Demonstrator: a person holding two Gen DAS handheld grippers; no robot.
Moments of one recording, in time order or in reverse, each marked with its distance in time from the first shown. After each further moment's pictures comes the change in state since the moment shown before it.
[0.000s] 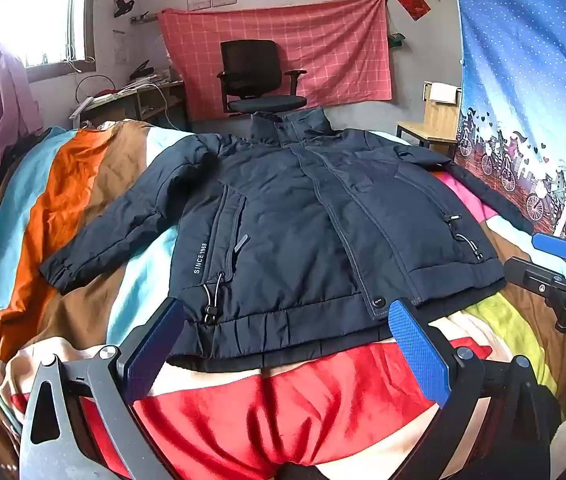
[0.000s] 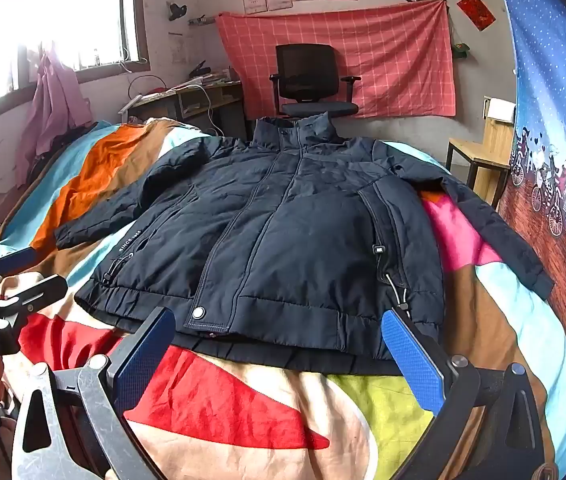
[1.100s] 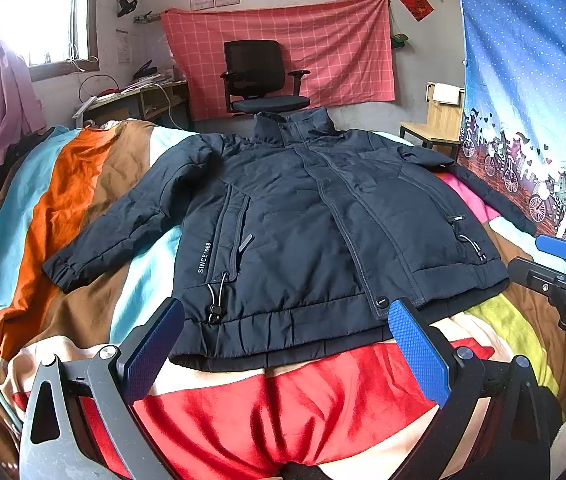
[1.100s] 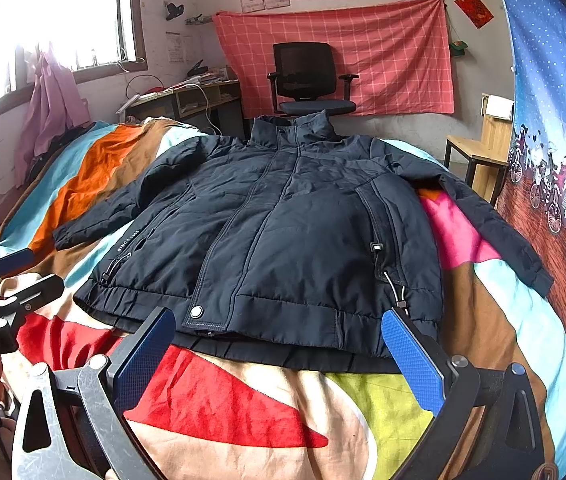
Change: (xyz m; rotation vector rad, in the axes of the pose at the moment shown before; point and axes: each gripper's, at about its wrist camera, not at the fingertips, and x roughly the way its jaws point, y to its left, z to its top) left arm -0.002 0.005 -0.002 0.003 0.001 0.006; right arm 0.002 0.000 0.001 0.005 0.010 0.000
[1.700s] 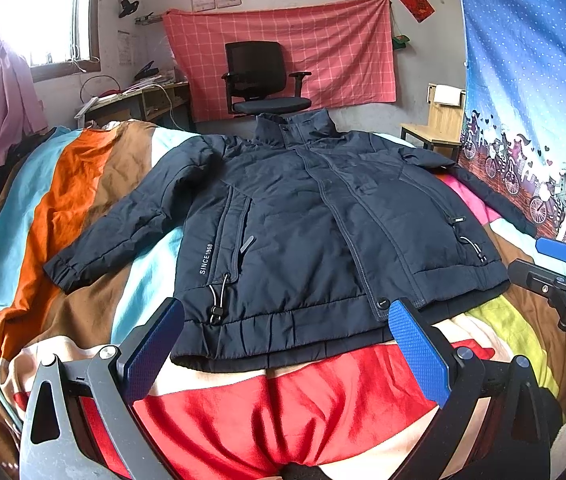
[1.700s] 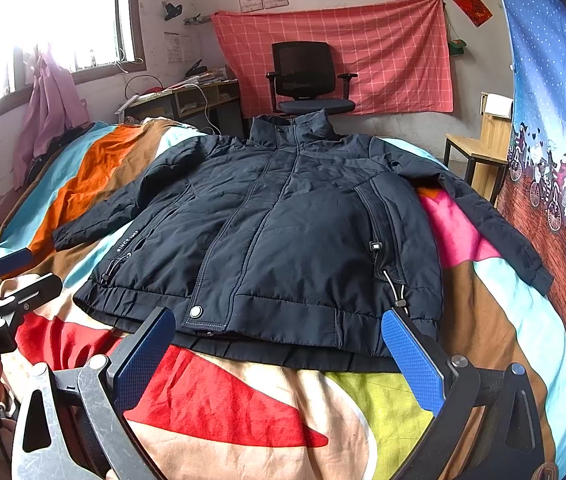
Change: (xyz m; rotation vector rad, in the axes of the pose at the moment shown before) left arm -0.003 0.003 0.005 -0.005 -0.001 0.003; right arm -0.001 -0.003 -0.002 0.004 0.003 0.002
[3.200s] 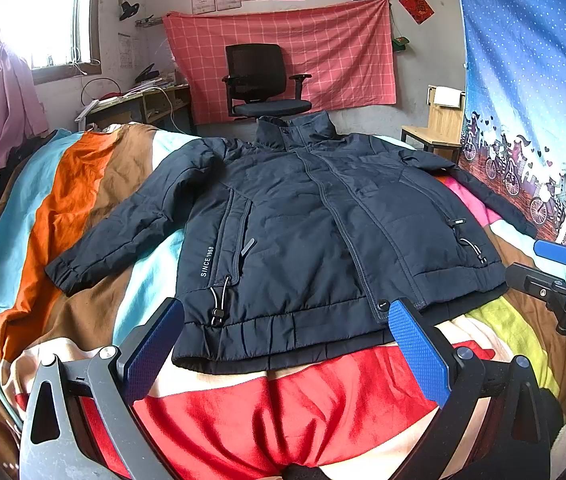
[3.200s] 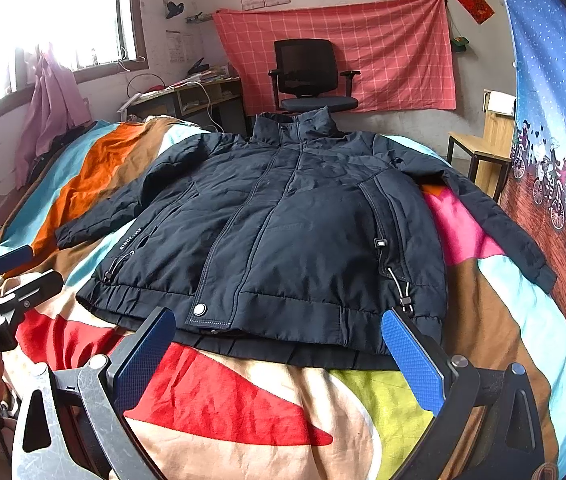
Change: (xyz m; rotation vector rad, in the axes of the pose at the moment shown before) left arm -0.005 -0.001 0.004 0.000 -0.009 0.008; right arm 0.002 0.001 0.000 0.000 0.004 0.005
